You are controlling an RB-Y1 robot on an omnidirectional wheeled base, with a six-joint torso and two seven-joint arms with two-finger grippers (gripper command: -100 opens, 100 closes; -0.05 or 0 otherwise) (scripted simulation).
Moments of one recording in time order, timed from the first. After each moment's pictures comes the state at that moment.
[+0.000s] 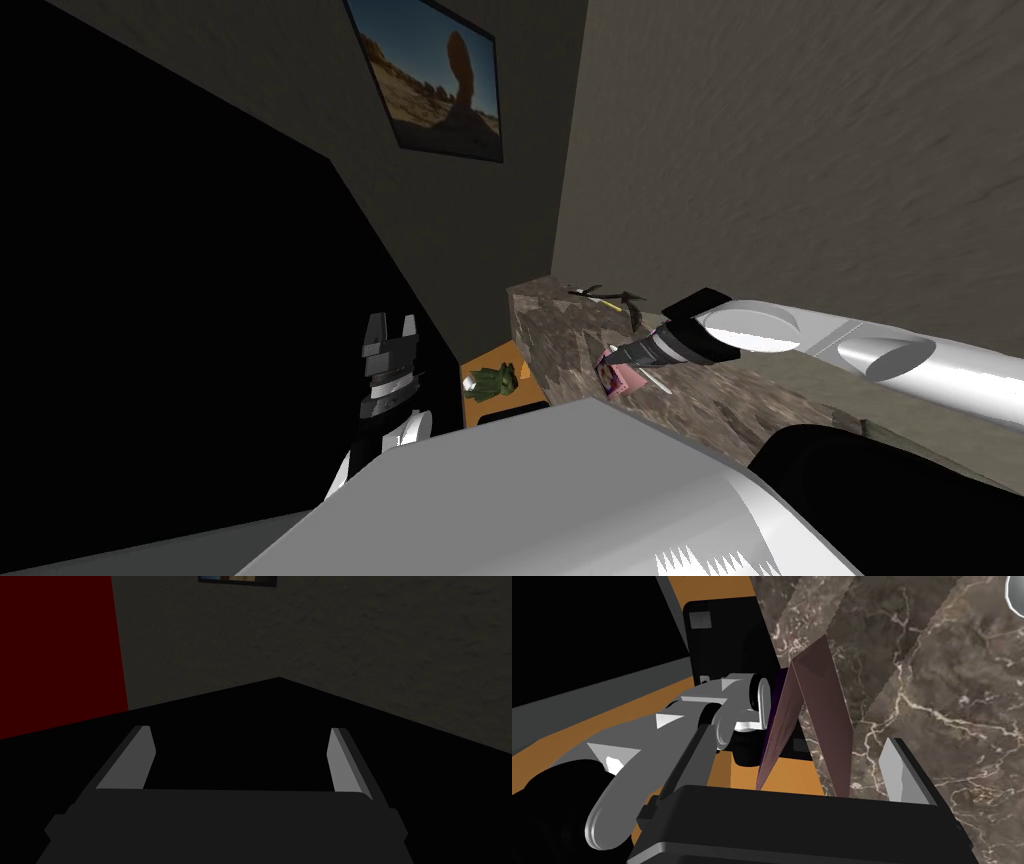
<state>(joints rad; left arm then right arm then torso) 0.52 0.02 -0.03 -2.21 -0.02 -0.63 -0.01 0.97 -1.34 -0.71 -2.28 -1.62 1.17 -1.91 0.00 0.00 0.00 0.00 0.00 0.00</state>
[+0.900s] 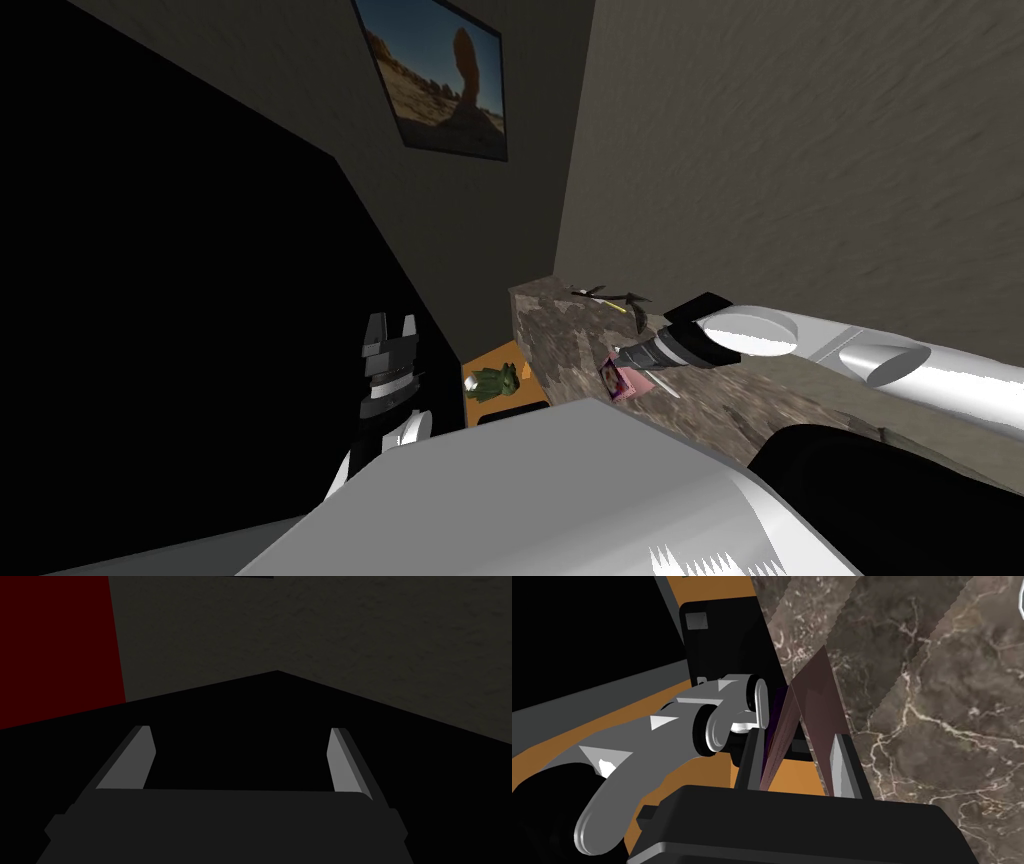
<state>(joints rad) 0.52 0.02 -0.03 -2.21 -0.02 -0.63 -0.01 0.97 -1.32 -0.68 -2.26 -1.60 1.16 -1.88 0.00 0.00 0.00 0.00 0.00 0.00</state>
